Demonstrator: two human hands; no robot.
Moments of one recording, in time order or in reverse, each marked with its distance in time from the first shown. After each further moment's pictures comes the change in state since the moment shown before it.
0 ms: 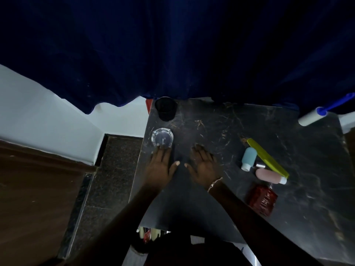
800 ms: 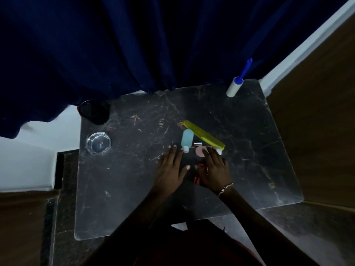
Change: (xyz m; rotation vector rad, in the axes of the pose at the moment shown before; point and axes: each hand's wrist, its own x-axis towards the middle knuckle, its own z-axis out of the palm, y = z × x) left_hand -0.010 0.230 0.083 0.027 -0.151 0.331; right_hand -0.153 0.188 -0.064 -0.017 0.165 0.335
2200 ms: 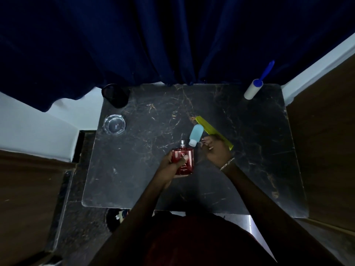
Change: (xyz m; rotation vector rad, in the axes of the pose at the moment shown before) left_hand -0.022 0.030 -0.040 -1.473 -0.075 -0.736; right_hand 0.064 -0.003 -0.030 0.448 -0.170 -0.016
